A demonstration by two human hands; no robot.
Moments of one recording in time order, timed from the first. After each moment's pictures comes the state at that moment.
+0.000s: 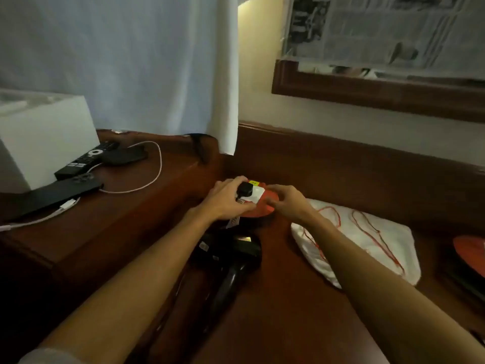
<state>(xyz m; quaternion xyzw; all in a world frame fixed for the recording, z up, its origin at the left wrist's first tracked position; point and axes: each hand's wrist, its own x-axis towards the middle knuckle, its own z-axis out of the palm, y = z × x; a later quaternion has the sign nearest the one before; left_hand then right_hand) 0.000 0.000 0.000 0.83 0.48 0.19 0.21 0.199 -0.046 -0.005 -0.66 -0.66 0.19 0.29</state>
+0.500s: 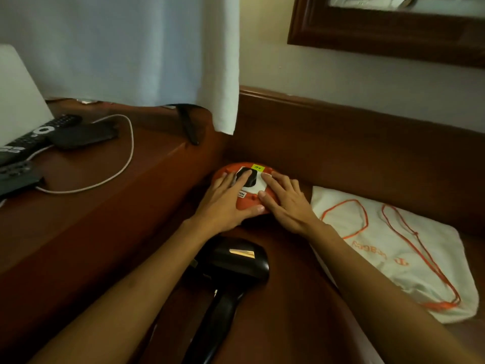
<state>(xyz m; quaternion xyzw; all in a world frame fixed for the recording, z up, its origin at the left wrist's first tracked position) 0.017 0.049 -0.072 0.83 0.50 0.16 0.19 0.218 0.021 -0.091 -0.65 -0.72 0.11 0.22</state>
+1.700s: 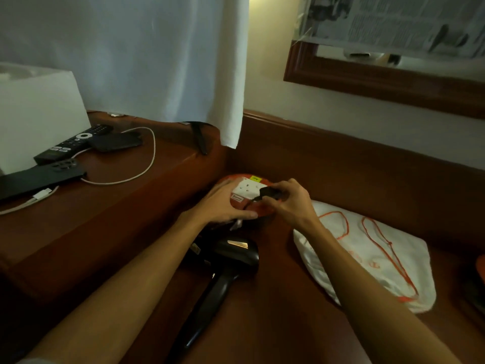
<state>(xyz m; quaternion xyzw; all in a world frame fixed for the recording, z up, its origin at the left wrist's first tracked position) -0.002 0.027 -0.037 0.79 0.50 0.19 0.30 0.213 -0.025 -0.031 -0.65 -0.67 0.12 0.35</state>
